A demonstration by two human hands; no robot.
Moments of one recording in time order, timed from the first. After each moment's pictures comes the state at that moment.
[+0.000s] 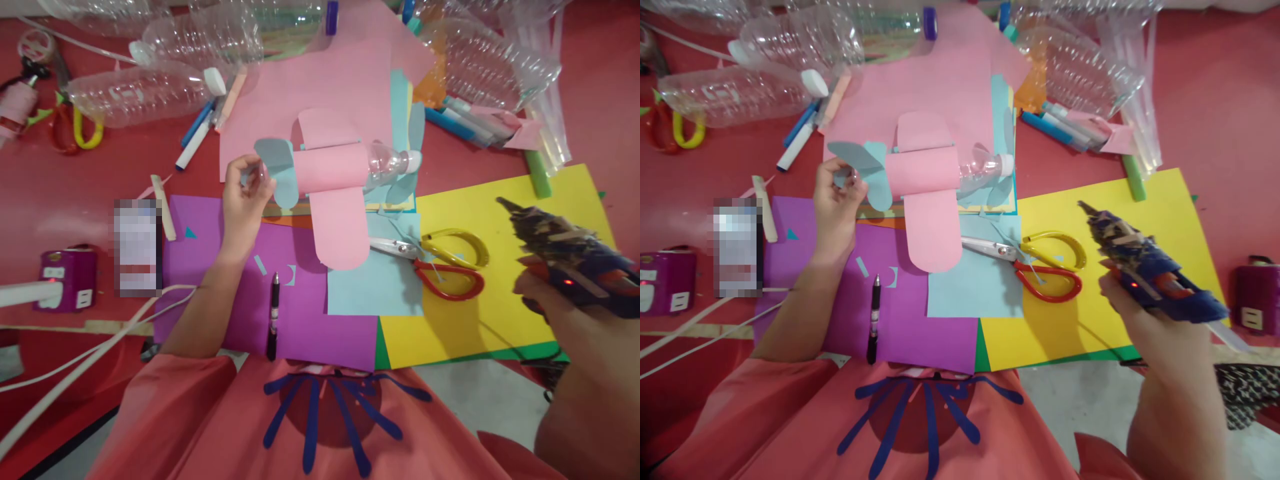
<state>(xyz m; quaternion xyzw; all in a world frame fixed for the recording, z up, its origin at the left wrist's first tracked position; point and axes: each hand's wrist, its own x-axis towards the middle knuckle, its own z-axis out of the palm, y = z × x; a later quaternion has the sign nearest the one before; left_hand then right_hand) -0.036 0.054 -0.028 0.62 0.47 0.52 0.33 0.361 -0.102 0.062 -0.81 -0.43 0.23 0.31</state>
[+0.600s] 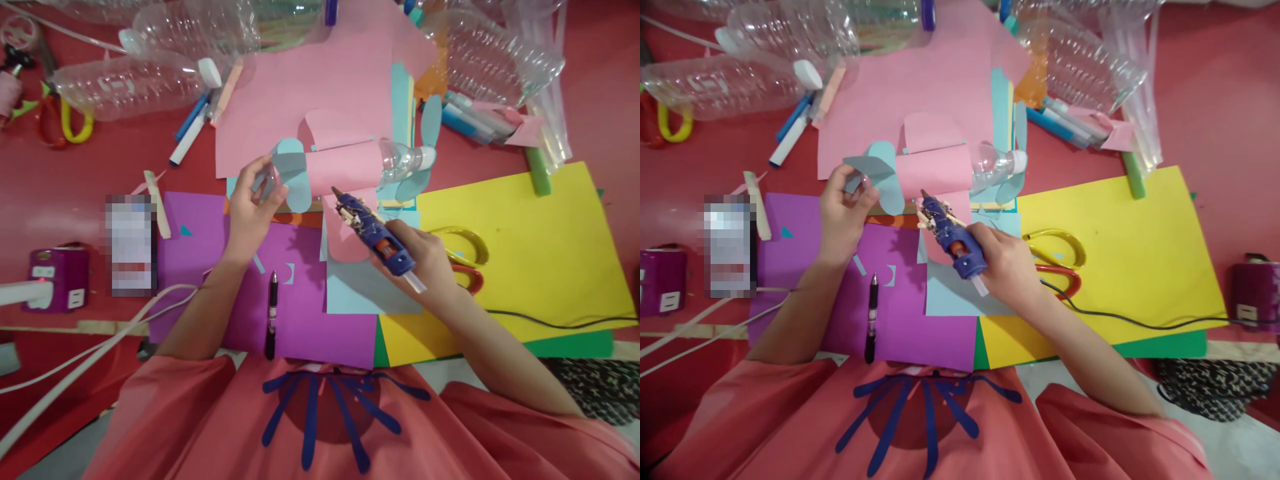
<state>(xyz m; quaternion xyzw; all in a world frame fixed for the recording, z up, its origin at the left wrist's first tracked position) -0.026 0.042 -0.026 0.63 0.48 0.48 0.36 0.240 -0.040 0.041 -0.53 -0.78 0.19 0.26</state>
